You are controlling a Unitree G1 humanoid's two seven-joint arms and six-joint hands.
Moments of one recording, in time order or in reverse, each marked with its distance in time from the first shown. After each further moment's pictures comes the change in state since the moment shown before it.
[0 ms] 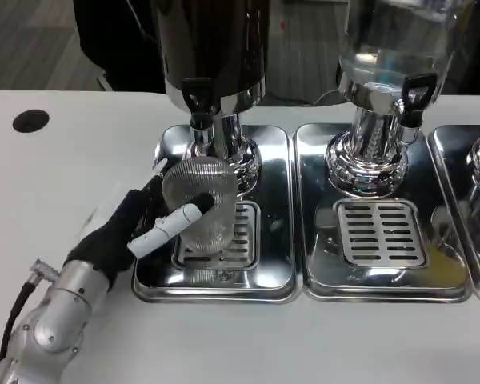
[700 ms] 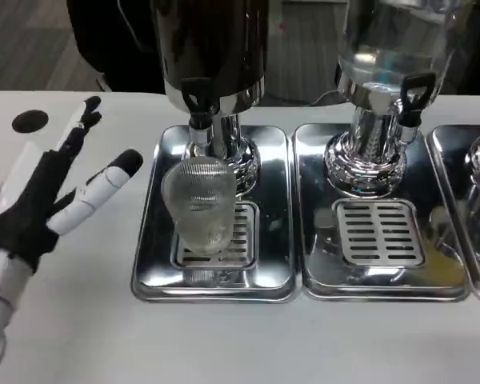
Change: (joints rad) left arm 0.240 0.129 0.191 -0.528 -0.064 0.110 -0.026; right arm -0.081 -0.035 0.004 0.049 -0.029 0.063 0.017
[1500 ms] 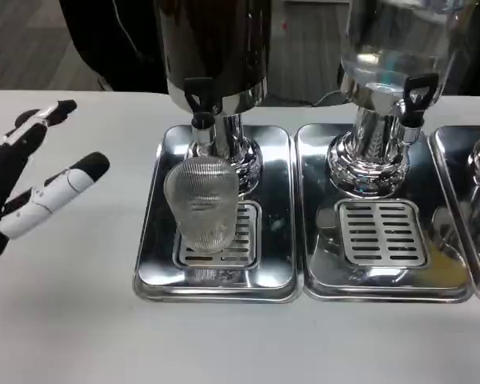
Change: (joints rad) left arm 0.109 0.112 0.106 -0.239 0.015 0.137 -0.092; right arm -0.093 -0.075 0.083 0.094 -0.156 0.099 -0.005
